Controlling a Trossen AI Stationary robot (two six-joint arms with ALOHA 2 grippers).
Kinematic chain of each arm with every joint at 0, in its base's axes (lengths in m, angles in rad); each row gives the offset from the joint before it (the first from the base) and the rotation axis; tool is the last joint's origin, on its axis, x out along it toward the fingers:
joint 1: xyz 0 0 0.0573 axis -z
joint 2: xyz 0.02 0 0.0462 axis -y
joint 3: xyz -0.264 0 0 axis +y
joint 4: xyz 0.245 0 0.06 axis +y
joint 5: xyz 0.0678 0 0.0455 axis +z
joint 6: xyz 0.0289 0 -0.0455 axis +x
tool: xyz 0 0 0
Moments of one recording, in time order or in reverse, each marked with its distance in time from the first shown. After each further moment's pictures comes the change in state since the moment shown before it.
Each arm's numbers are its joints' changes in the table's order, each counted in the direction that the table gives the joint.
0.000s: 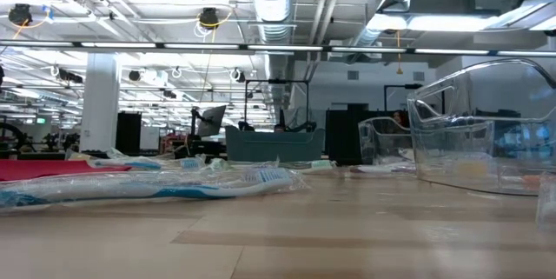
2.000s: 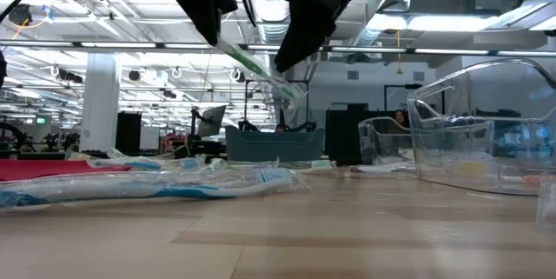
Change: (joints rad) left arm -0.045 -0.721 -0.704 1.142 0.353 0.106; right arm 0.046 -0.415 -0.341 0.486 -0.012 0.177
